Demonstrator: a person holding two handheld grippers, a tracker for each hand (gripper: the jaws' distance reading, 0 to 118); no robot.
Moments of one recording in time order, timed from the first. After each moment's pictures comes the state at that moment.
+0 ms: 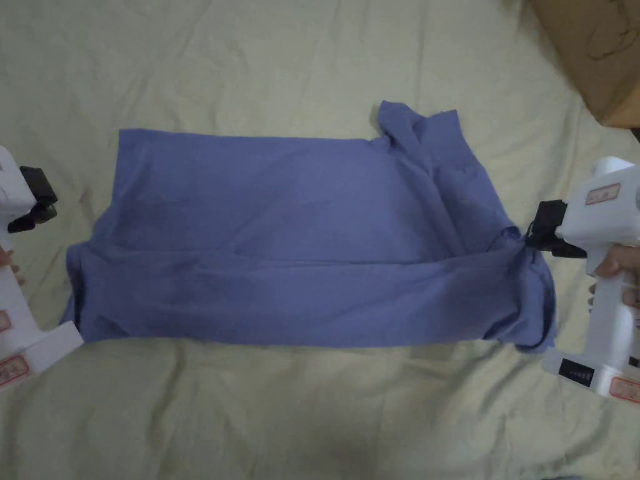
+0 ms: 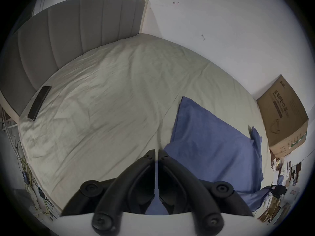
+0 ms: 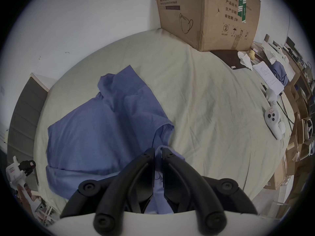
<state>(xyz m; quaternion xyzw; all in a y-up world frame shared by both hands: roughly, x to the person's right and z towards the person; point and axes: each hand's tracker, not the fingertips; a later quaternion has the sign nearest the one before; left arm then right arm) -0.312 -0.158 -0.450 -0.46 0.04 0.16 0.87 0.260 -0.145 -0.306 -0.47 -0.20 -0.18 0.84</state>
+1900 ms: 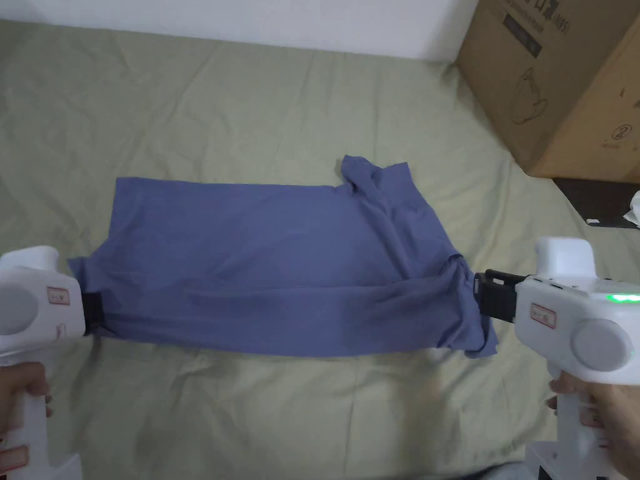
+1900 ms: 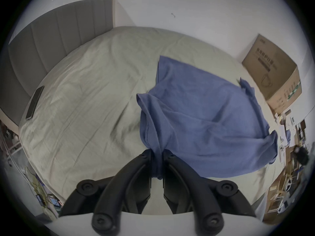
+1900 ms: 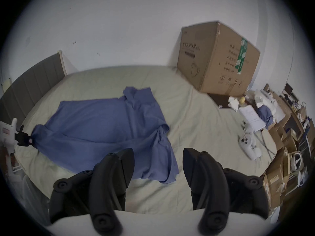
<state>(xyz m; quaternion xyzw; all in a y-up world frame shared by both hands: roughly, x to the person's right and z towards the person) -0.290 -0.157 -0.319 -0.48 -0.06 0.08 0.87 0.190 -0.119 -0.178 -0.37 -0.16 -0.02 0.91</state>
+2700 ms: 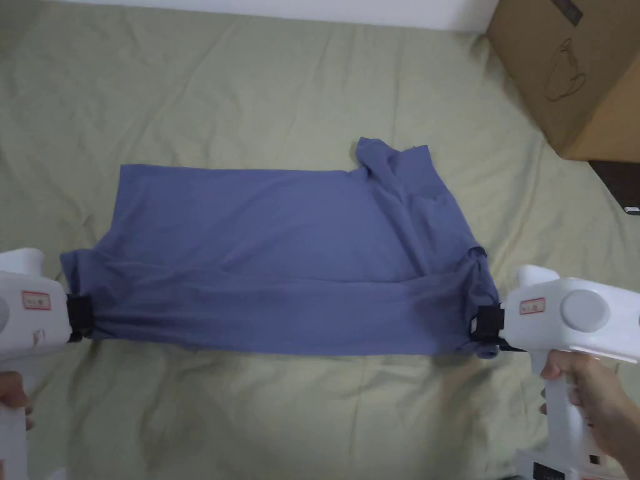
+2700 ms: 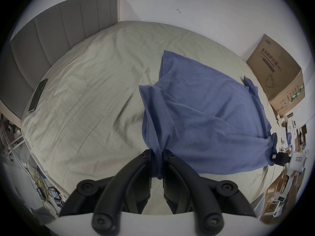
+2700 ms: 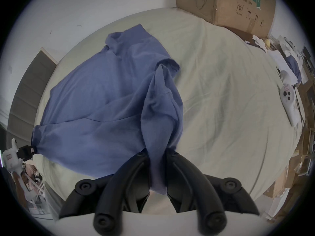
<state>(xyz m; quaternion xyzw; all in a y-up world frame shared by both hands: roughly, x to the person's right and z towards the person) -0.288 -0.166 -0.326 -0.51 -0.04 0.08 0.86 0.246 -0.190 -0.220 -0.52 -0.11 -0.16 0.83</state>
